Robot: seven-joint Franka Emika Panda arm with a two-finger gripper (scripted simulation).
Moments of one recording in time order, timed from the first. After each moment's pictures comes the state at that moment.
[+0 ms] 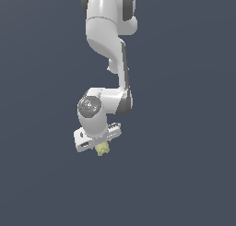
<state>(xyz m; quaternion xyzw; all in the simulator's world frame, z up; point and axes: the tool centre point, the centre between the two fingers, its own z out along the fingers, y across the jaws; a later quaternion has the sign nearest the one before) 0.080 -0.082 0.053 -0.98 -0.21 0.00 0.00</state>
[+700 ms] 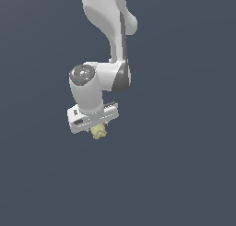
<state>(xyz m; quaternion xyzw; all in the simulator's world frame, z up) 0.032 -0.095 0.128 -0.98 -0.21 0.00 0.00</state>
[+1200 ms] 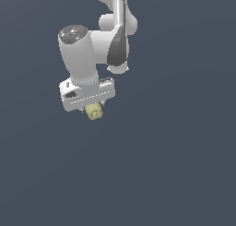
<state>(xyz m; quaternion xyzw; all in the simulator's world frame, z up) -0.018 -0.108 0.208 -0.98 -0.21 0.00 0.00</state>
